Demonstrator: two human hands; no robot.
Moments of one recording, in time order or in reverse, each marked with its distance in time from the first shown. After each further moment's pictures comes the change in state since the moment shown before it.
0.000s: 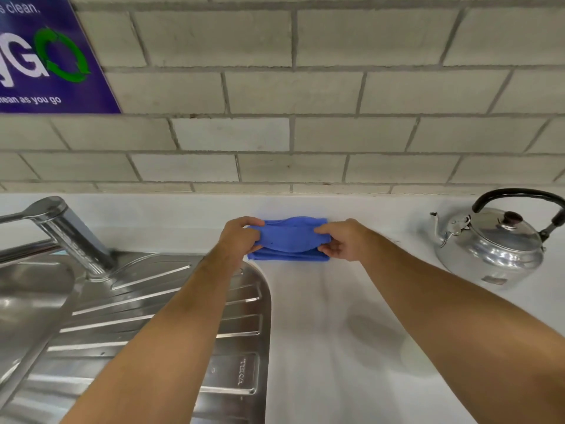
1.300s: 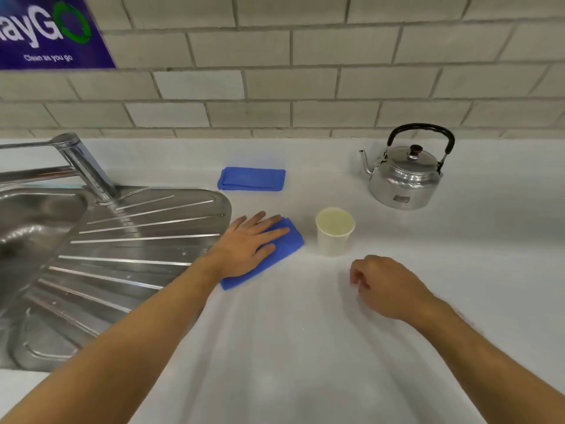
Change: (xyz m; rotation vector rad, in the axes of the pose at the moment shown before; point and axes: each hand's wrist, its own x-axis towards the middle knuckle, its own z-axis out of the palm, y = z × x) left_hand -0.205 -0.089 0.054 1.300 -0.315 0.842; right_hand -0.226 0.192 -0.188 -1.316 0.042 -0.580
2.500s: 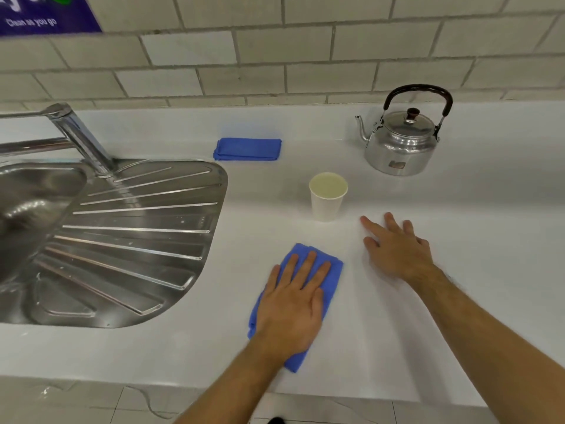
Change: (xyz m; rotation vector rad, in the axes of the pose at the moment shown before) left_hand -0.083 0.183 0.062 -0.105 -0.007 -0.266; right_hand 0.008 0.050 0.038 -0.052 -0.026 0.316
